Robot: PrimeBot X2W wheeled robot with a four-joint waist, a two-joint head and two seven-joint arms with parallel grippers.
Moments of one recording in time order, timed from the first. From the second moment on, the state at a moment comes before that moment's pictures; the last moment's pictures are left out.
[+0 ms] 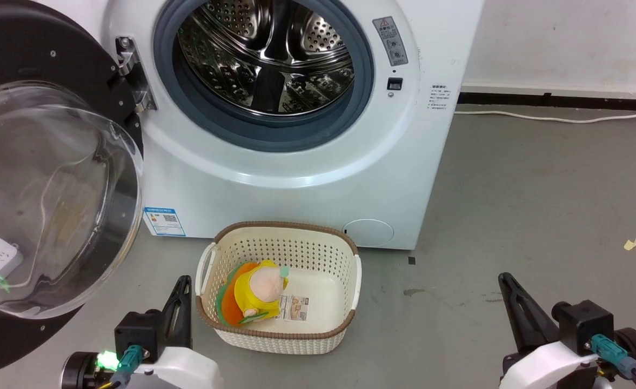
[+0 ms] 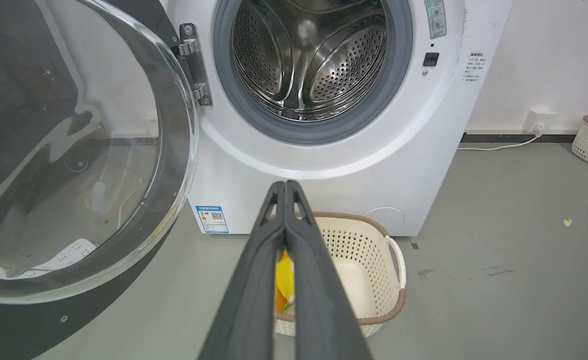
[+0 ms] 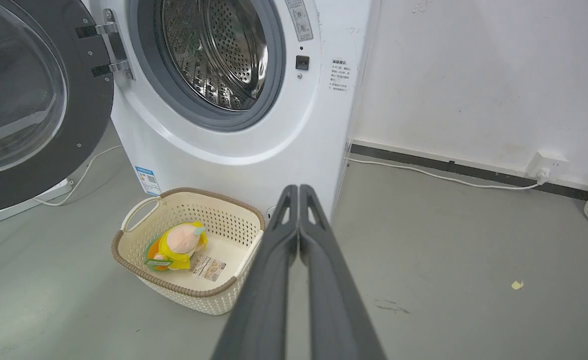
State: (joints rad) left arm 0.02 0.05 -0.02 0.01 -0.02 0.01 -0.04; right arm 0.01 -0.06 0.00 0.03 0.02 0.13 -0.04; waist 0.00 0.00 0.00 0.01
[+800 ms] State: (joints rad) left arm 0.02 0.05 0.00 0.00 -0.01 0.01 0.00; right arm 0.01 -0.06 0.00 0.01 0.01 0.13 0.00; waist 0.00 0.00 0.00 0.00
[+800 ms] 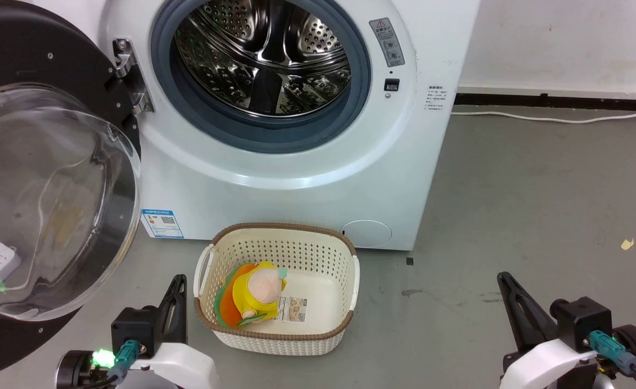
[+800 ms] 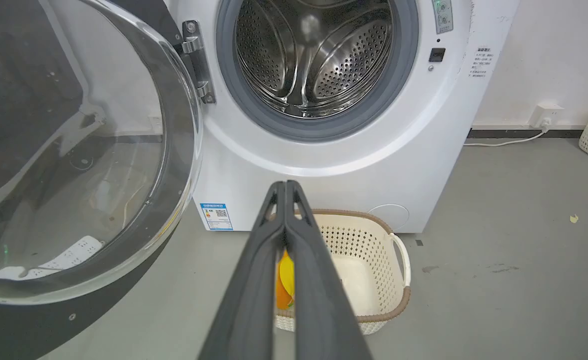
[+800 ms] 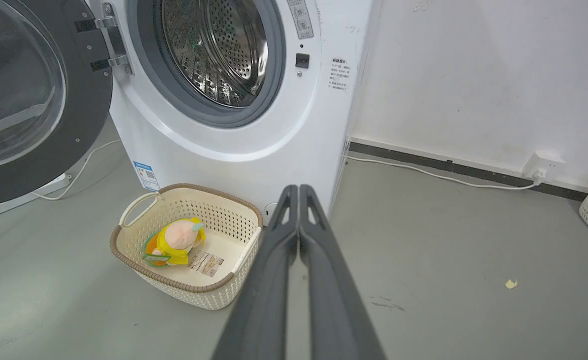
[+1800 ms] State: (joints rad) left arm 0.02 0.05 0.00 0.00 -0.01 0.01 0.00; right arm 0.01 -0.06 0.00 0.01 0.01 0.13 0.00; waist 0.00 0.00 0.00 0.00
